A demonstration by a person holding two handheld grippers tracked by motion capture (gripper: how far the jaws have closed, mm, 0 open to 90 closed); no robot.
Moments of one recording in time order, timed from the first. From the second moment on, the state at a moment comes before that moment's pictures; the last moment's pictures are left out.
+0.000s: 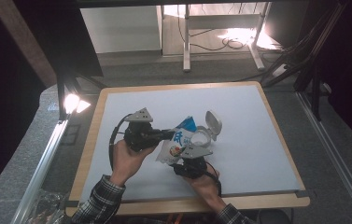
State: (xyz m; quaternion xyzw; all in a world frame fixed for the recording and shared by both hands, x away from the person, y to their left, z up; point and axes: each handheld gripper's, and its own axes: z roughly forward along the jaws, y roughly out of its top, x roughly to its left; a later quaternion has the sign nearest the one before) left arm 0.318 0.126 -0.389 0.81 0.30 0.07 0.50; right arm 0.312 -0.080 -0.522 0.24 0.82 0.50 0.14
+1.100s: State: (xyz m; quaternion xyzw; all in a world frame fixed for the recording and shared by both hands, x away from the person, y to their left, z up) left arm 0.341 0.105 -0.399 0.81 0.31 0.06 0.49; right arm 0.317 -0.090 -0.528 0.24 0.82 0.52 0.06
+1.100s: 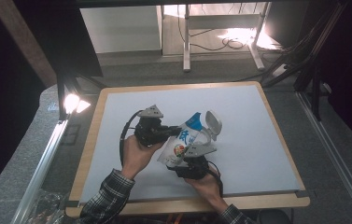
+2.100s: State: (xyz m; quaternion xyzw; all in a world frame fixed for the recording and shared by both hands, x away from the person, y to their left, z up) left arm 0.350 0.097 -0.404 0.81 0.31 0.04 0.49; right arm 0.319 -0.090 -0.527 0.23 0.81 0.55 0.00
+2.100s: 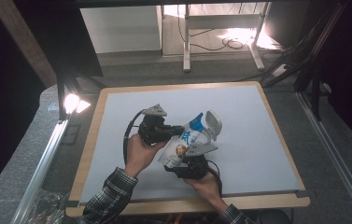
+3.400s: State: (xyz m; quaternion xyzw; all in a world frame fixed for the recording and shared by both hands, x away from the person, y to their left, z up) left arm 0.360 0.082 -0.402 0.82 0.31 0.04 0.48; right arm 0.319 -0.091 -0.519 0.22 0.81 0.55 -0.02
